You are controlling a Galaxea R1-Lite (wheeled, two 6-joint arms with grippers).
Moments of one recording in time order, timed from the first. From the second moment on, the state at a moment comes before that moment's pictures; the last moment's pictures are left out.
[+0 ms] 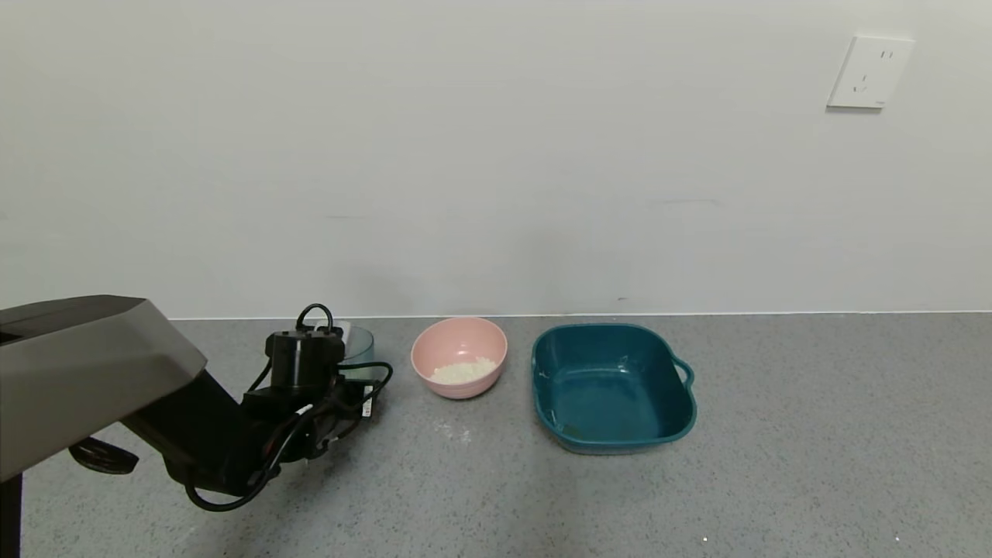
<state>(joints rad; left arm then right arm) -0.18 2.16 -0.77 -0.86 0.32 0.00 0.00 0.00 0.00 0.00 0.00 0.02</state>
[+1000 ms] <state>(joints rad) -0.18 2.19 -0.76 -0.93 0.32 0.01 0.00 0.00 0.00 0.00 0.00 0.02</state>
